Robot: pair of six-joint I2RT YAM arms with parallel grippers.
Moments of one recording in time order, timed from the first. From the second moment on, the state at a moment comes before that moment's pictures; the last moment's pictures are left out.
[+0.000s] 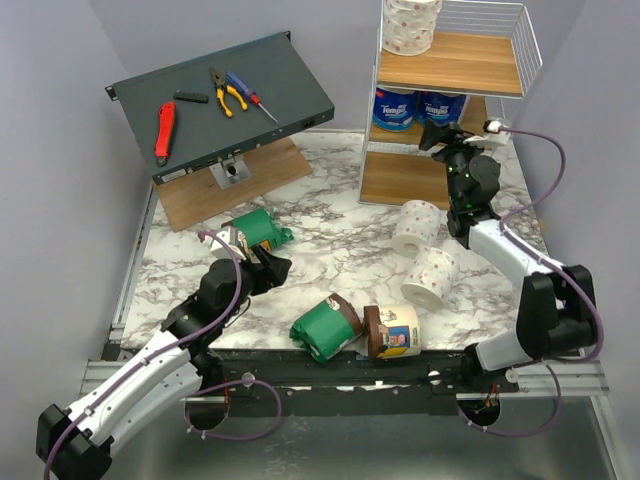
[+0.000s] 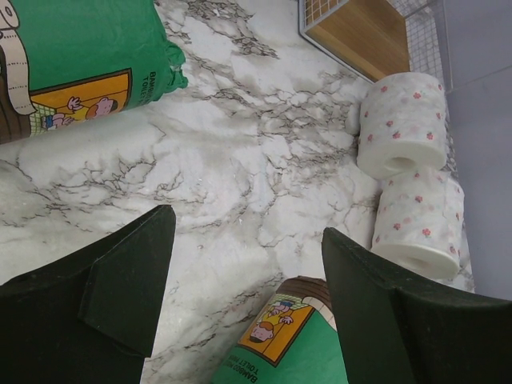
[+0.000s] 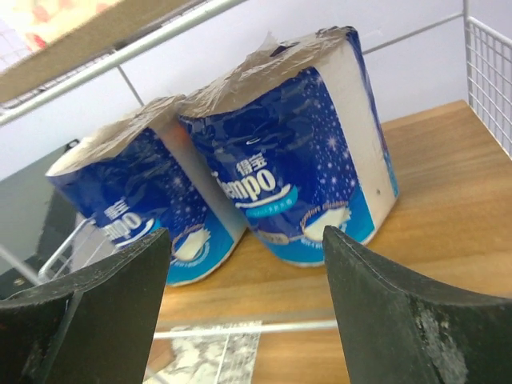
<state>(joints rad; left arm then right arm) -0.66 0.58 0.38 -0.17 -0.23 -0.85 0.21 1.51 0.96 0.83 0.22 0.34</state>
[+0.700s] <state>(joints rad) -0.66 0.52 0.43 -0.31 -0.30 -0.84 0.27 1.03 0.86 0.20 0.04 0.56</state>
